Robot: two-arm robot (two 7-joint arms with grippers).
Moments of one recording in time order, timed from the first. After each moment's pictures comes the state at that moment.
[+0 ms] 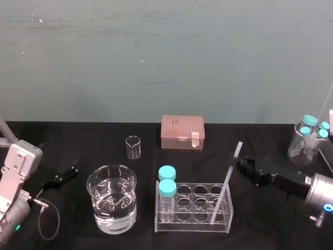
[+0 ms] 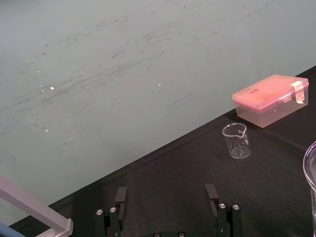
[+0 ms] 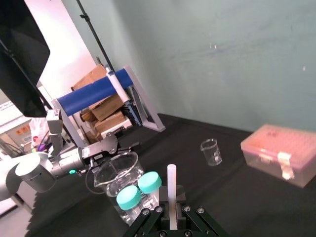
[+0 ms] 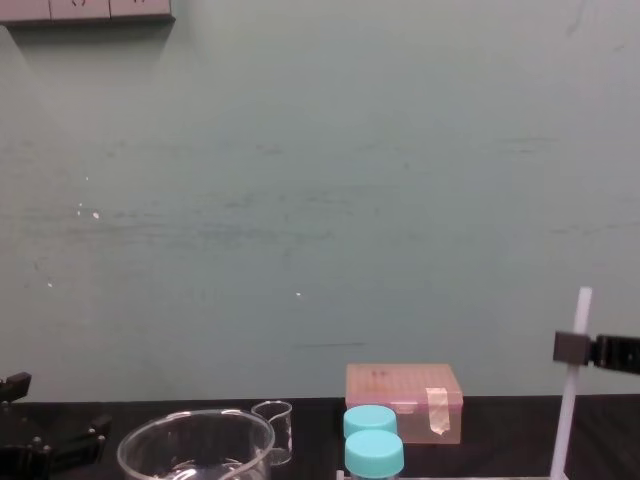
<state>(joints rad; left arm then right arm) -0.20 0.60 0.45 -1.41 -0.25 -0.12 0.03 0.36 0.71 -0.50 -1.37 1.02 0.12 0.79</state>
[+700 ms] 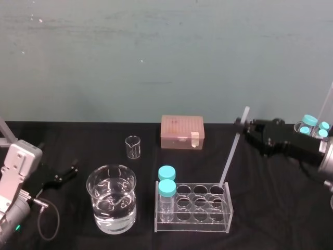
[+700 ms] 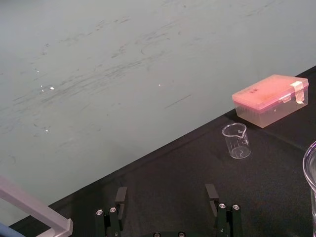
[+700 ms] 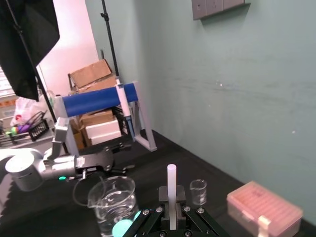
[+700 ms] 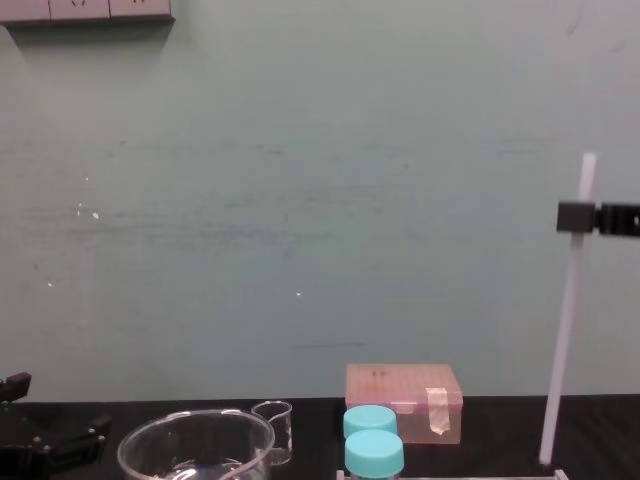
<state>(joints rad) -0.20 0.60 0.45 -1.41 -0.25 -0.12 0.03 0.39 0.79 -0.44 -1.55 0.90 0.08 0.73</state>
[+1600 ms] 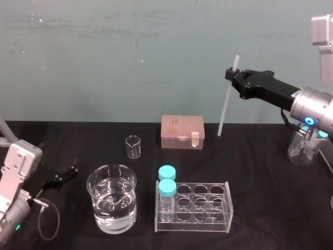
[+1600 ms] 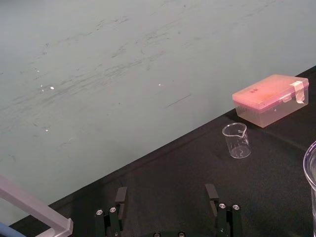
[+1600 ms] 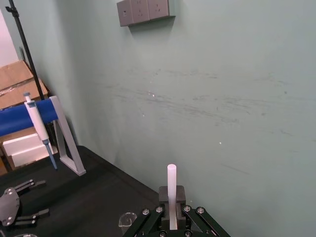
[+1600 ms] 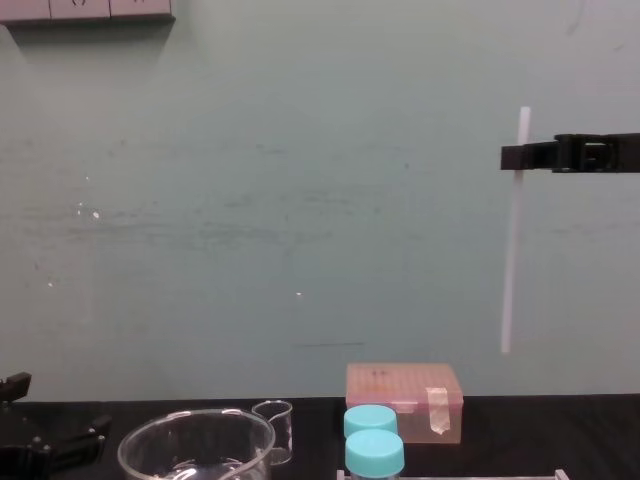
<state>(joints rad) -0.20 0.60 0.45 -1.41 -0.25 -0.12 0.03 0.63 0.59 -0.46 -1.39 0.75 0.22 0.45</state>
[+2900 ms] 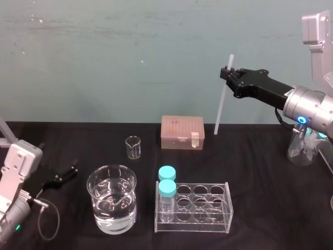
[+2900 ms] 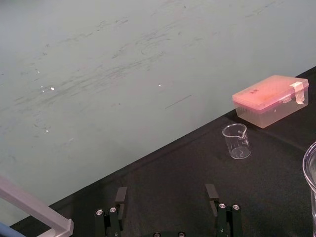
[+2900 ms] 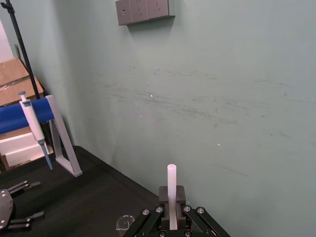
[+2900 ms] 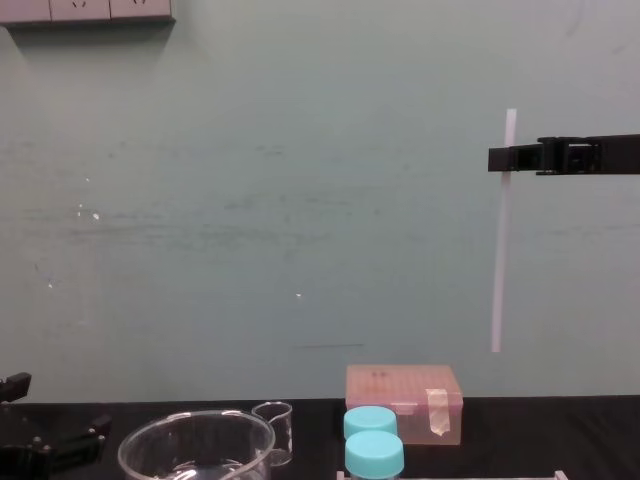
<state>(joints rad) -0.20 0.60 0.45 -1.41 -0.25 -0.12 0.03 0.63 0.55 -0.45 -1.39 0.70 0.23 0.44</state>
